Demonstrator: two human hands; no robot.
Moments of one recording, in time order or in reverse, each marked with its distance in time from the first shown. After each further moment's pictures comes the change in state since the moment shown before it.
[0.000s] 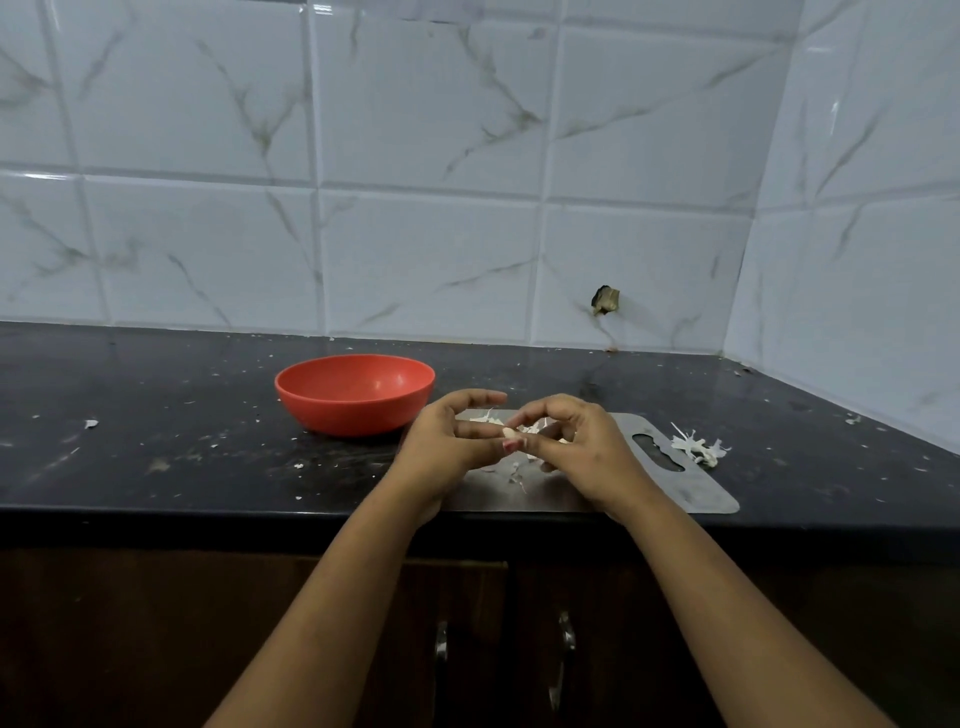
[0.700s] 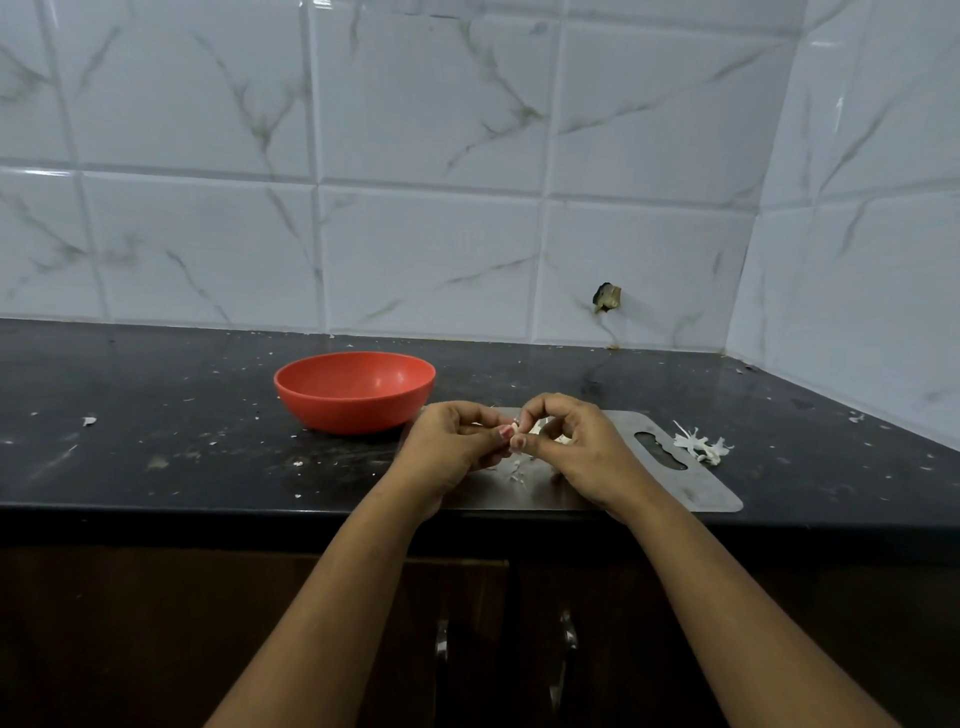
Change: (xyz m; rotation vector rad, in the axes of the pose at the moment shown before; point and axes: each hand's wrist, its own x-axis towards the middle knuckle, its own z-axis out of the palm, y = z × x) left_hand 0.005 -0.005 0.002 0.011 -0.002 -0.047; right_hand 0.002 0.006 -0.001 -0.079 -0.054 -0.035
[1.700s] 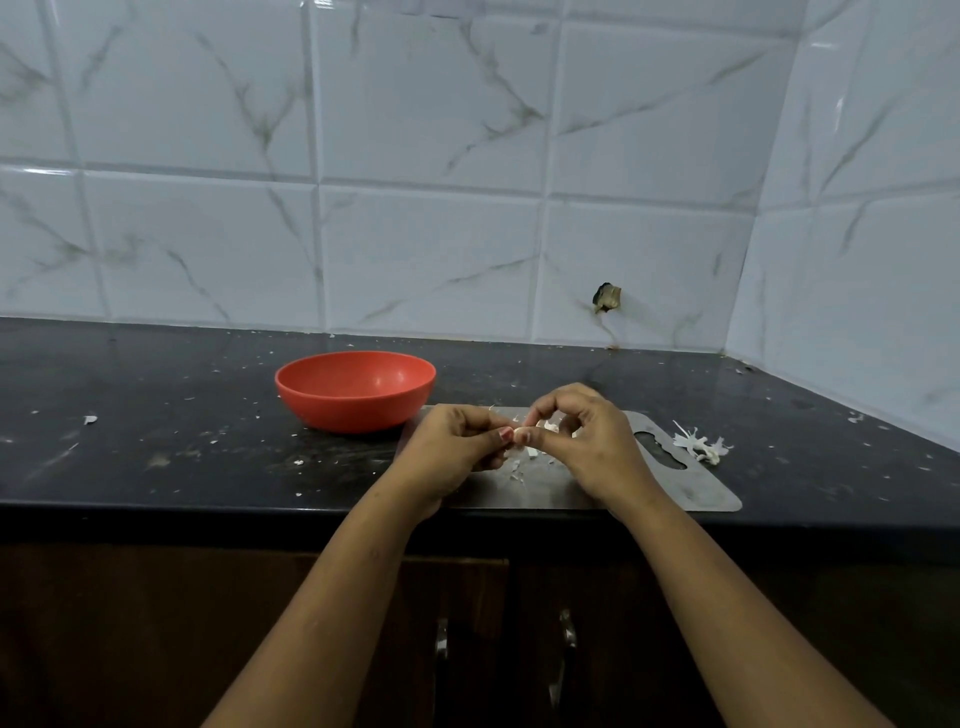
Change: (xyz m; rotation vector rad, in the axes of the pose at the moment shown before) left_hand -0.001 0.001 0.000 0.060 -0.077 0.052; right_hand -0.005 -0.009 0.000 -0.042 0.175 -0.034
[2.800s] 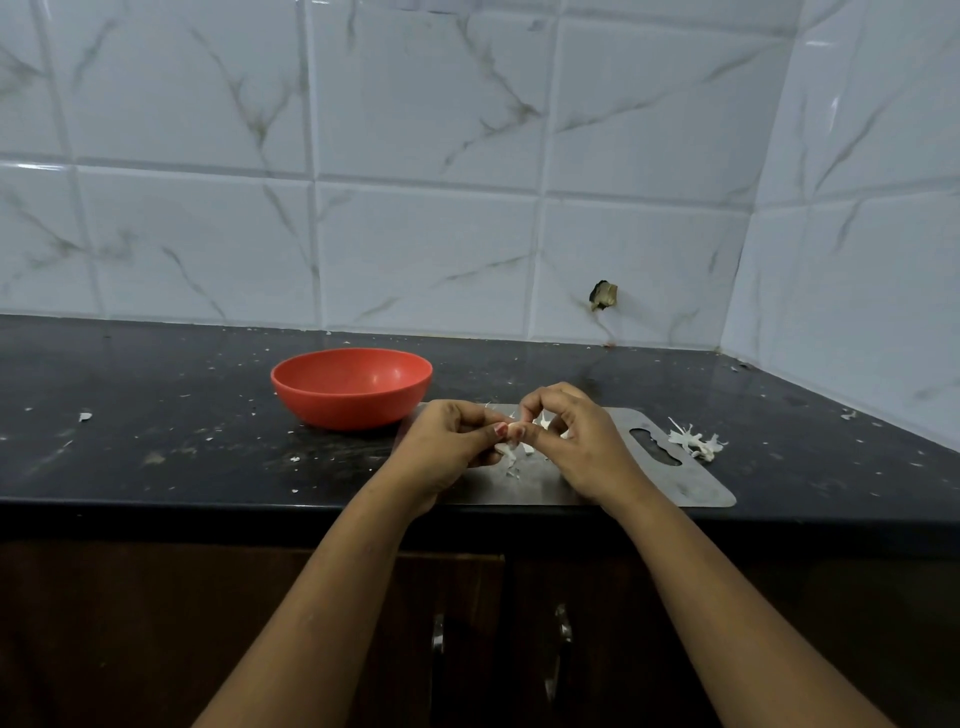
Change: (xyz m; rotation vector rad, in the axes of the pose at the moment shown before) left_hand -0.002 0.003 0.000 -0.012 0.005 -0.007; right_hand 0.000 0.000 0.002 -0.073 -0.084 -0.020
